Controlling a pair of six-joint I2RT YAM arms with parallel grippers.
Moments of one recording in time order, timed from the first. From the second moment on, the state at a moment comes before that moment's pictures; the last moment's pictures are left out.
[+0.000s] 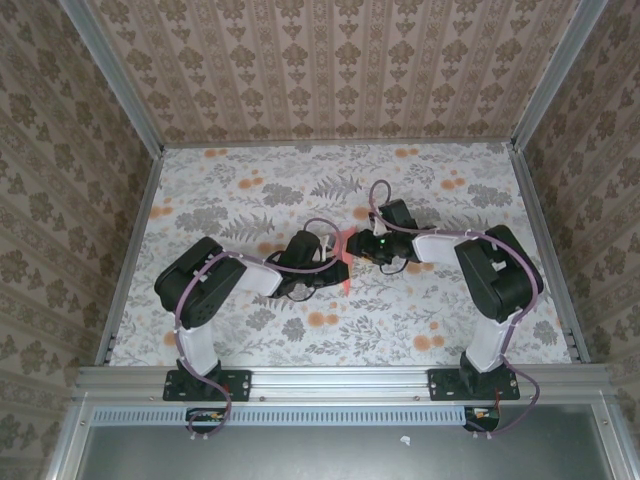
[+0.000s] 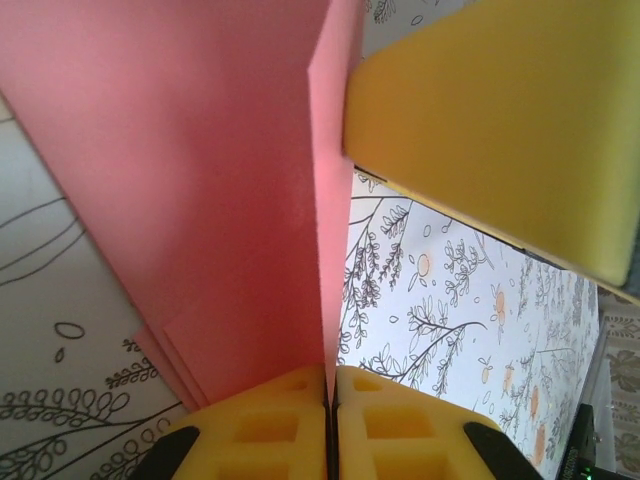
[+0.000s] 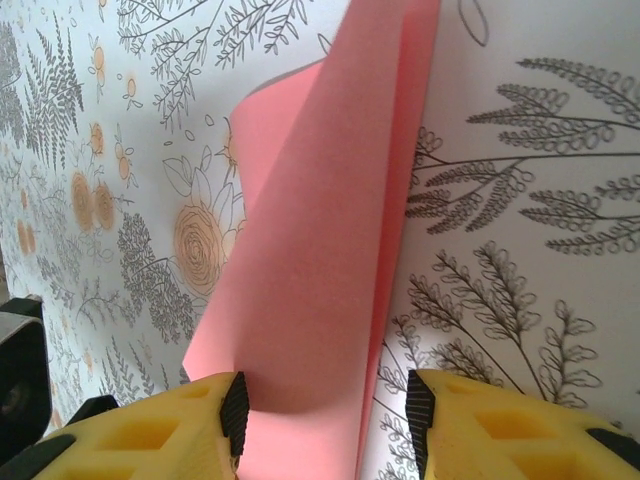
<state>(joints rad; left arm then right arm) -0.78 1.85 0.72 0.45 0.45 -0.86 0.41 1.82 0.93 -0.01 -0.46 0.71</state>
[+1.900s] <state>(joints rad) -0.64 1.94 0.73 0.70 0.57 -1.02 0.42 1.88 1.01 -0.12 -0.43 0.71</state>
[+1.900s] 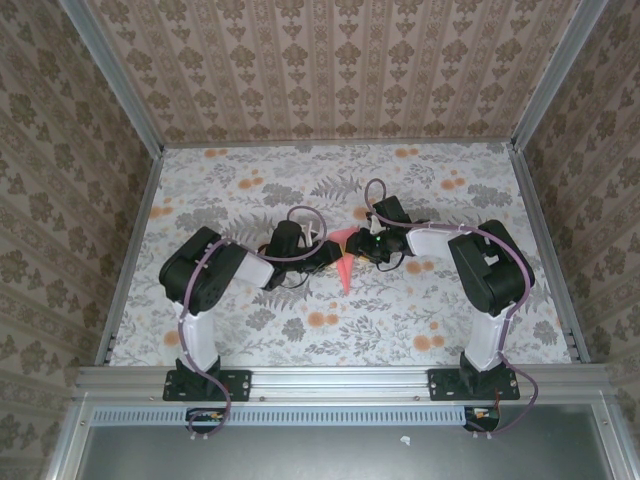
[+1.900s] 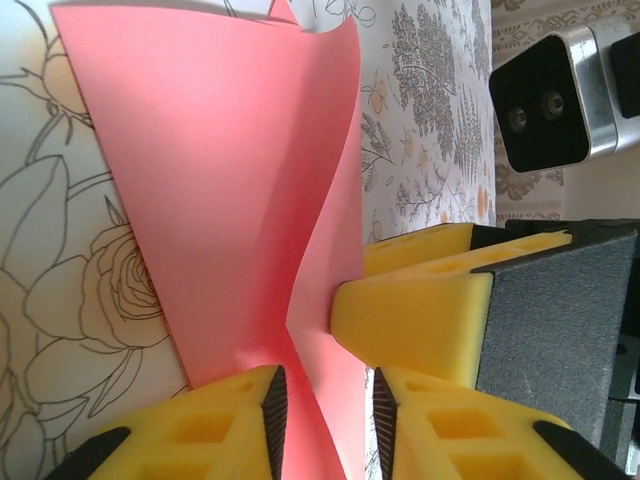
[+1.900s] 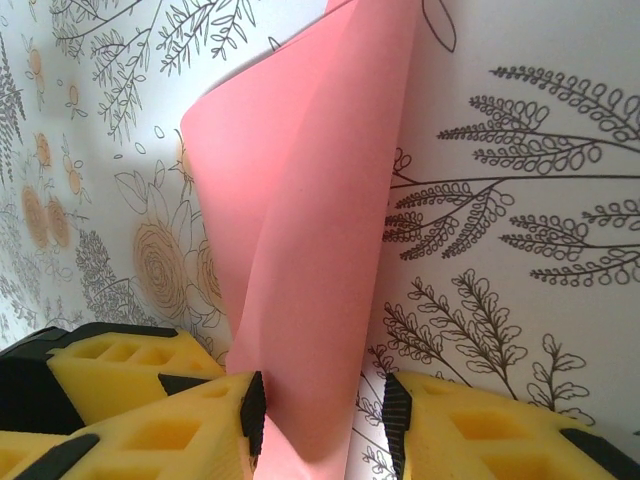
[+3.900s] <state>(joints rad) -0.67 1.95 0.68 0.75 0.54 -1.15 0.41 1.84 0.99 -0.09 -0.44 0.73</state>
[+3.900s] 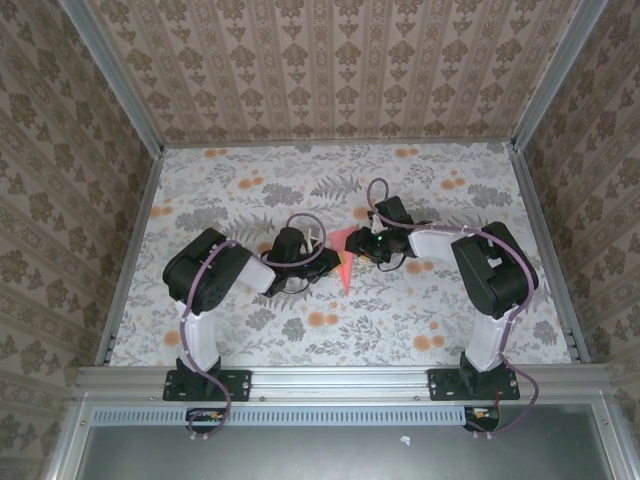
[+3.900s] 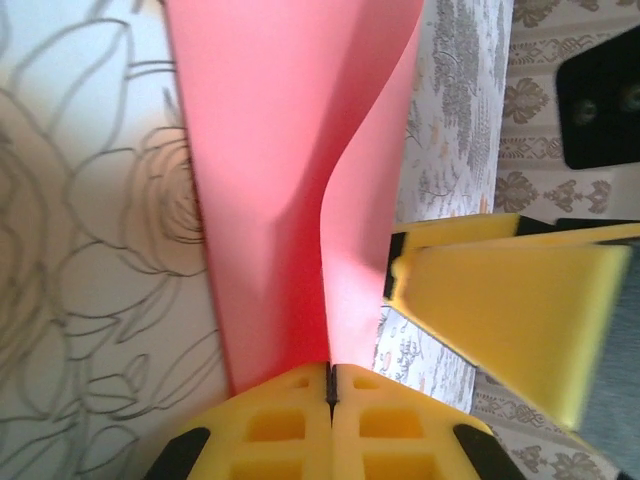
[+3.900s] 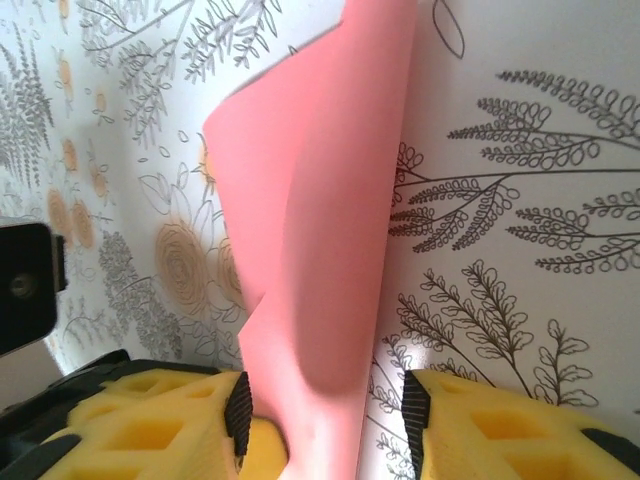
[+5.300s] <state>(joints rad) -0.65 1.93 0.70 0.65 0.54 -1.05 0.40 1.93 1.09 -0.11 -0.48 0.73</state>
